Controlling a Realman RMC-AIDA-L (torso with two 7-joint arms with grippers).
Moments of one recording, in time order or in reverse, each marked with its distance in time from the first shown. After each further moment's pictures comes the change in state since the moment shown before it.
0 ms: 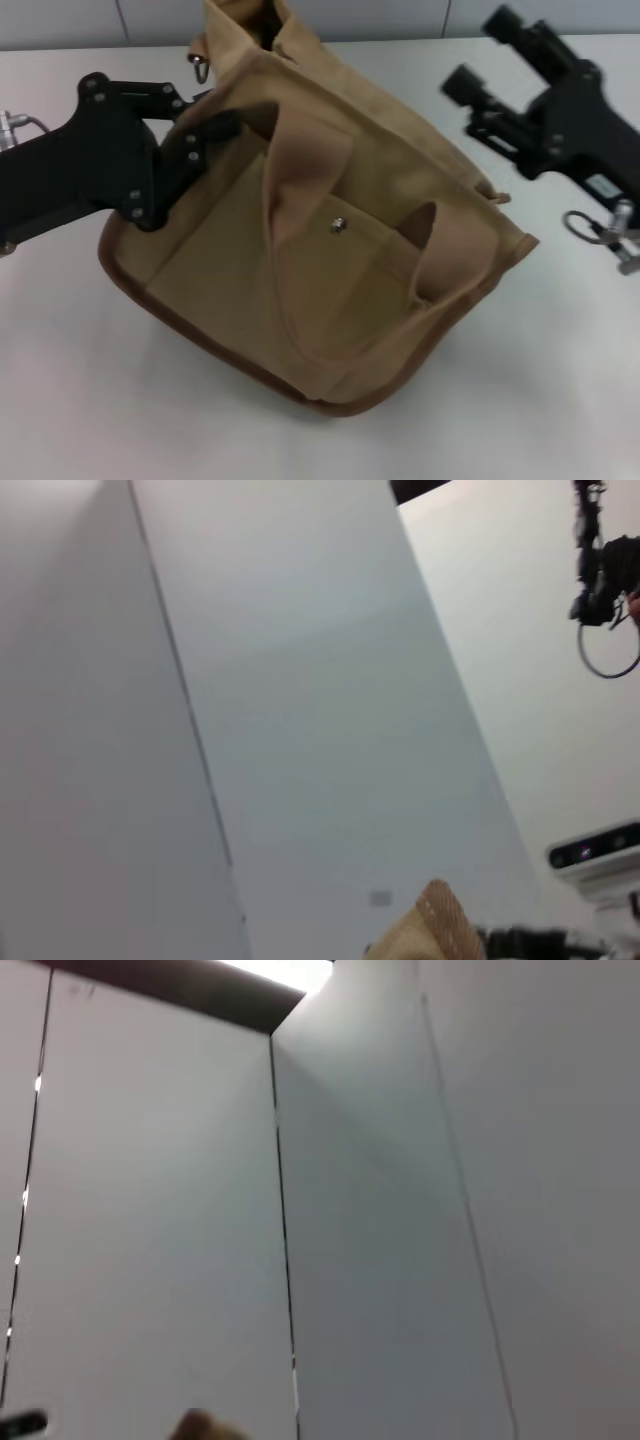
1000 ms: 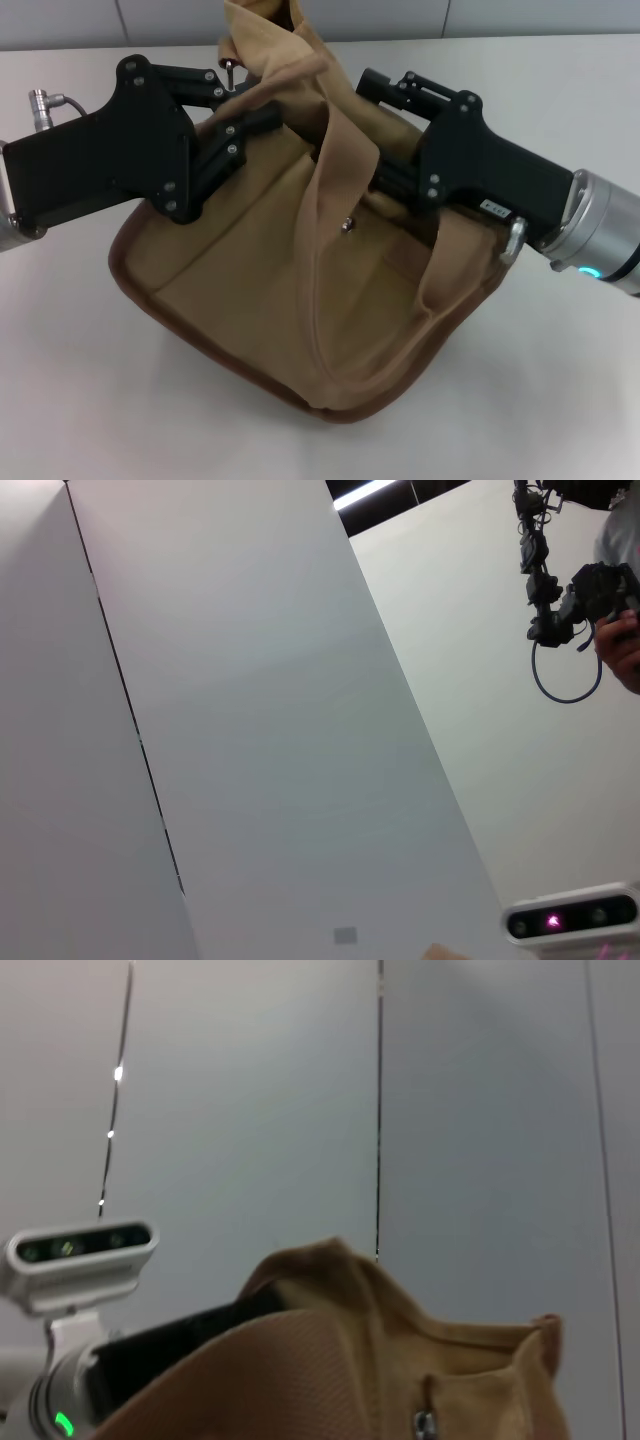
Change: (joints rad) left arm -0.011 0.000 0.181 0.027 -0.142 -0.031 -0.007; right arm 0.103 0.004 -0.178 0.073 0.009 0.155 -0.157
